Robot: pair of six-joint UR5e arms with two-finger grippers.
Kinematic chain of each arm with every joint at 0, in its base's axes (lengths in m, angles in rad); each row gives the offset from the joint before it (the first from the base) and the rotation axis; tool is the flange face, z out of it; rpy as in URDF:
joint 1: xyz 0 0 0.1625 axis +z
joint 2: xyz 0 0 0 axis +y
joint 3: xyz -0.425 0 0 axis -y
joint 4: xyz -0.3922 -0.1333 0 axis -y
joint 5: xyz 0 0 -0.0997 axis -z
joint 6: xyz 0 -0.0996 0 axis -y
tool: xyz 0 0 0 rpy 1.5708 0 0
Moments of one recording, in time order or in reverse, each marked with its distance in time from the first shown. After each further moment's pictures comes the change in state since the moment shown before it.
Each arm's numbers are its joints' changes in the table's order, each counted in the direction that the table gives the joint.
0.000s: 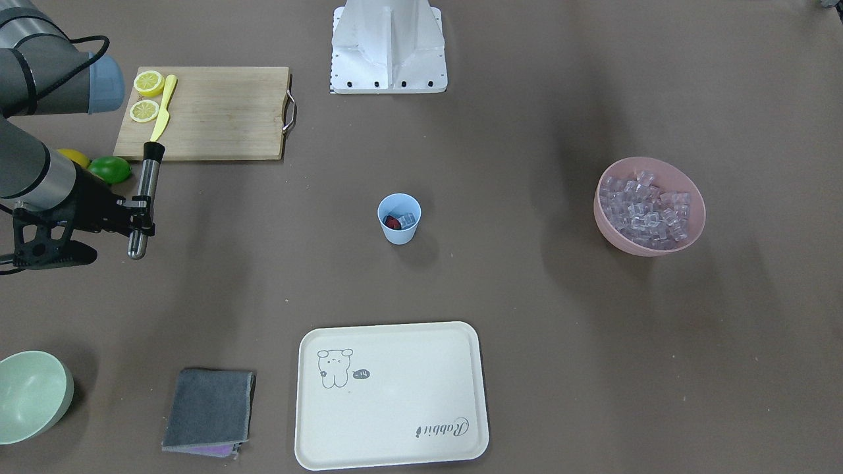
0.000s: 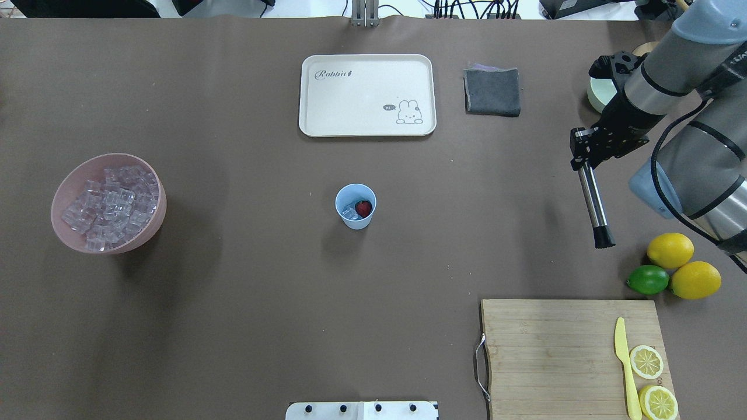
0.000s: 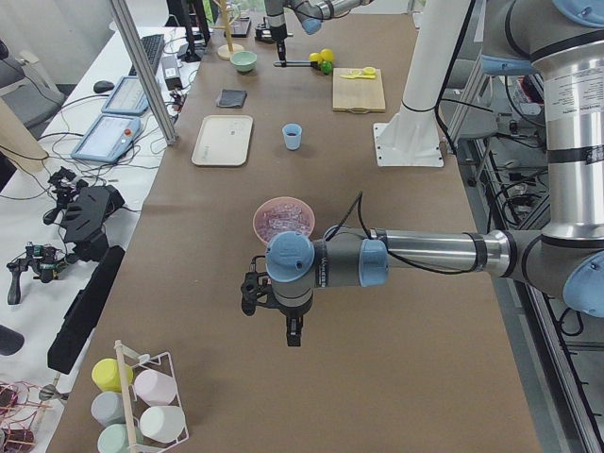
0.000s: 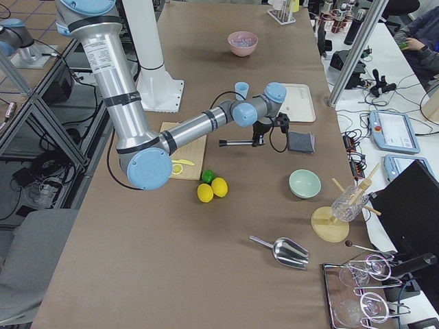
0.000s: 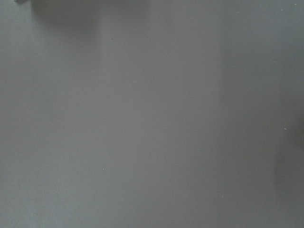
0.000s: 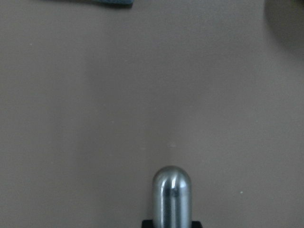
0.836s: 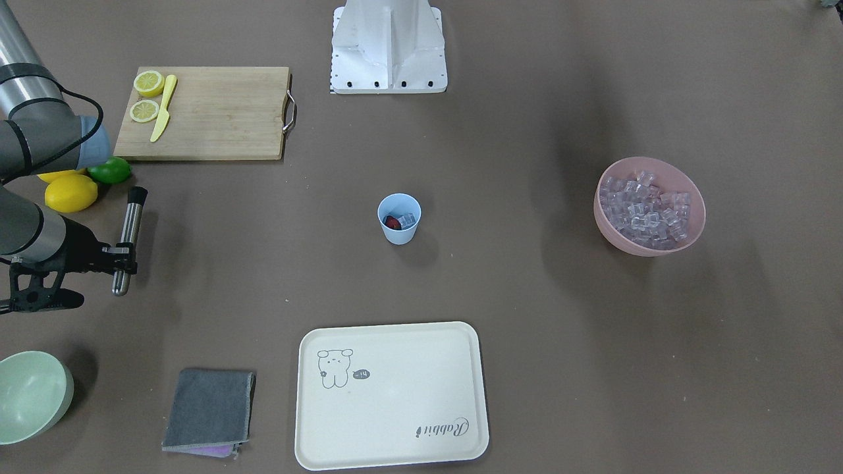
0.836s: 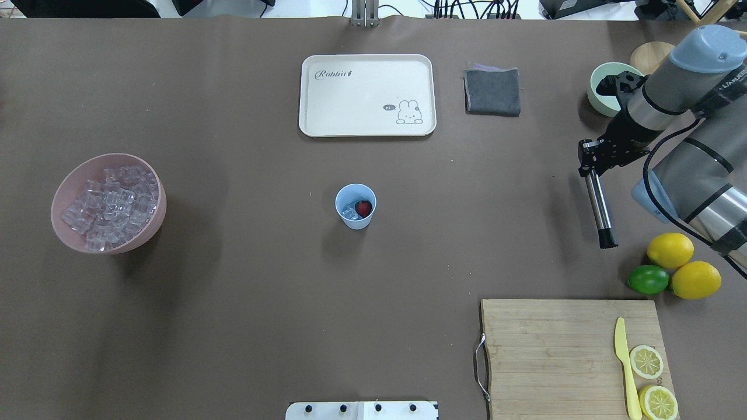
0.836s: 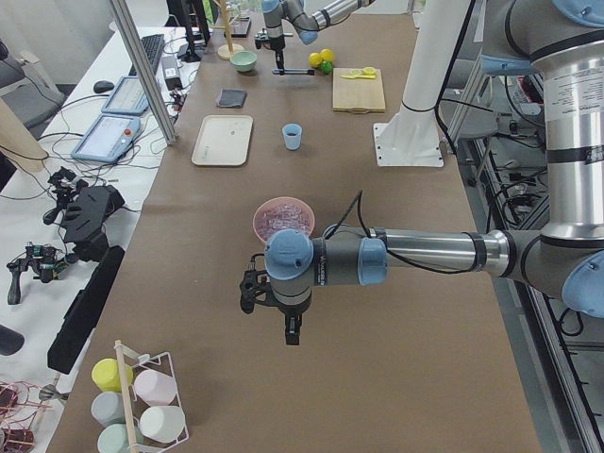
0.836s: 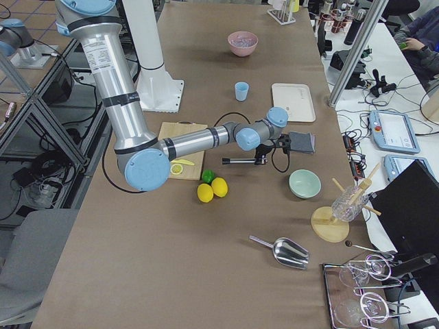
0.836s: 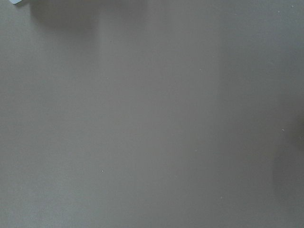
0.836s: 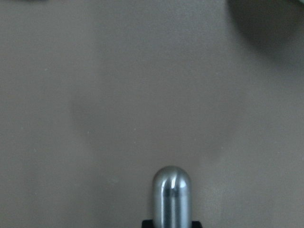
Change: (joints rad) left arm 0.000 0.004 -0.003 0.000 0.000 -0.001; right arm -0.013 0.003 -0.167 0.153 -0.009 0.028
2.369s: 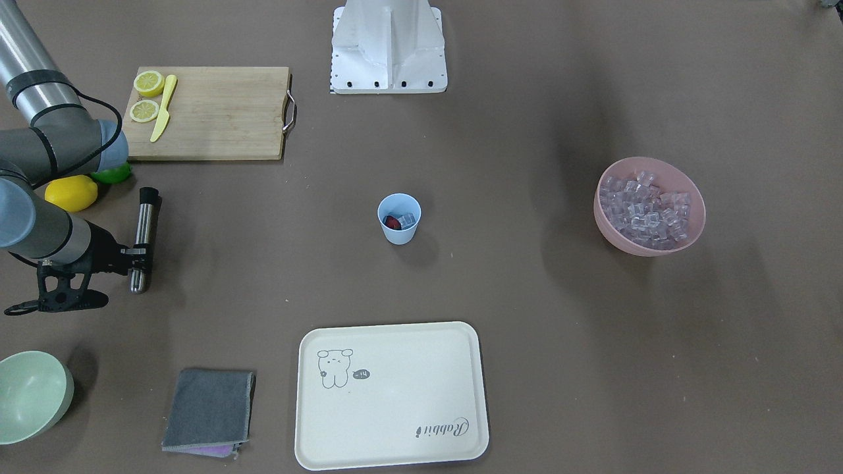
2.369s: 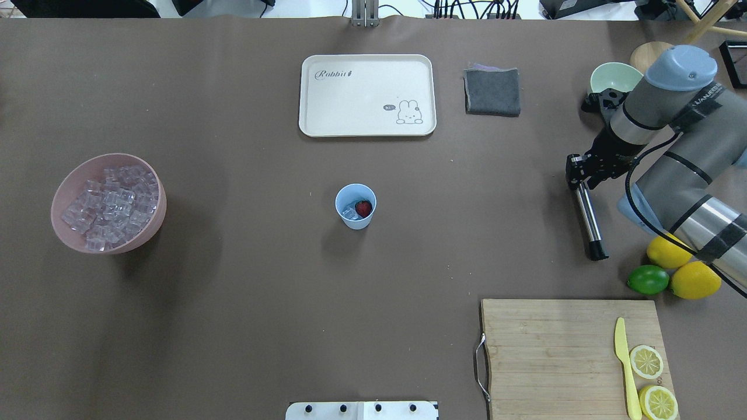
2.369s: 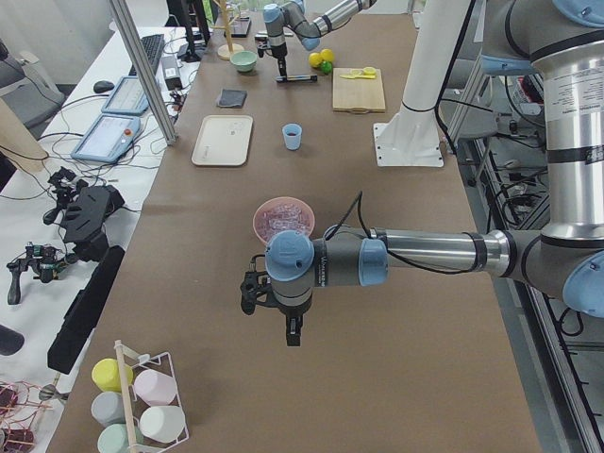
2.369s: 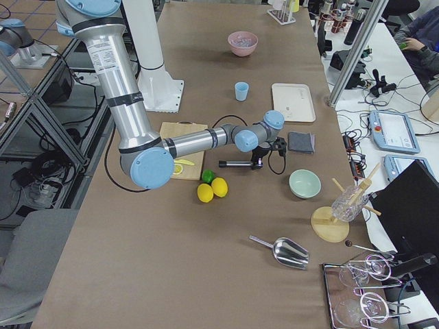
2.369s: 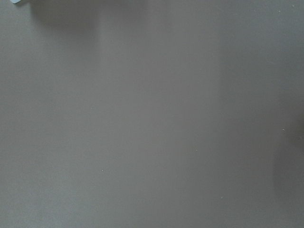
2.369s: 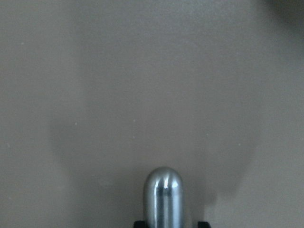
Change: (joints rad) left arm 0.000 -0.004 0.001 0.000 0.000 0.002; right arm -0.047 -0.009 -0.027 0.001 -0.055 0.000
